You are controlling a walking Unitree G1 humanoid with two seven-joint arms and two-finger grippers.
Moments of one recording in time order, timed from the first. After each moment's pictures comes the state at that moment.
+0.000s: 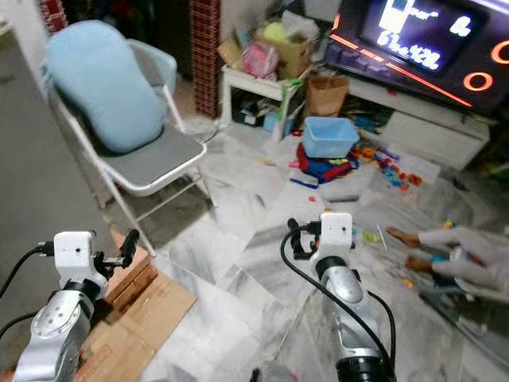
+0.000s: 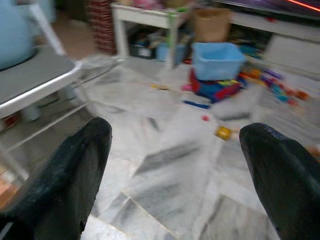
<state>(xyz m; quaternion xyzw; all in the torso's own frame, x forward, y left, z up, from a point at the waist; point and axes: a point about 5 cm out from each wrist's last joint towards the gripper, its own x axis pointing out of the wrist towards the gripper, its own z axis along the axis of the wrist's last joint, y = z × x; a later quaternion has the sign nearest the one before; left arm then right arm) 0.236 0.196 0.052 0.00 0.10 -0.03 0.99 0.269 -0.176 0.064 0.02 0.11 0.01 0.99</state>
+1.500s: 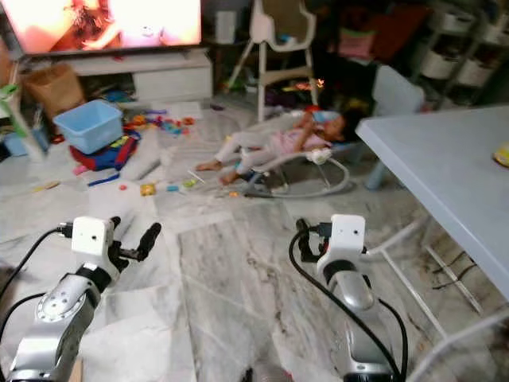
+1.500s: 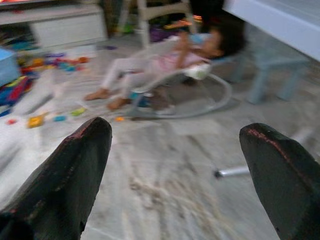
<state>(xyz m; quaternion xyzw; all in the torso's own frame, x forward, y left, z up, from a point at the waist) 0.247 0.179 0.069 0.00 0.09 -0.11 0.99 0.256 -0.182 0.073 0.02 0.13 -0.01 0.99</state>
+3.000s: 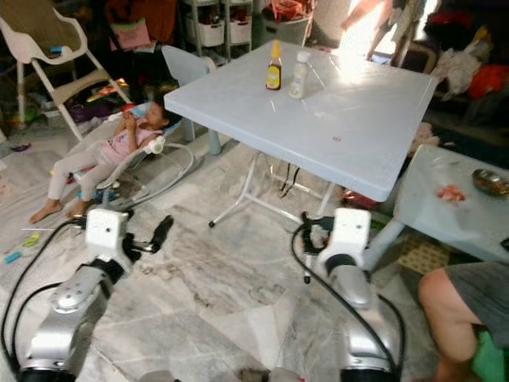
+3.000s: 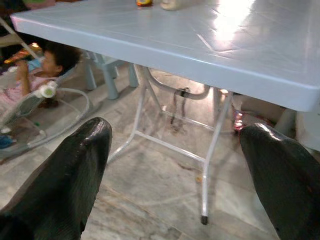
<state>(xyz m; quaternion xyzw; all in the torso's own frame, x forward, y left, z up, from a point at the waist) 0.260 0.169 0.078 0.01 0.06 -0.13 0.99 0.262 -0.179 0.080 0.03 0.10 -0.03 0.99</state>
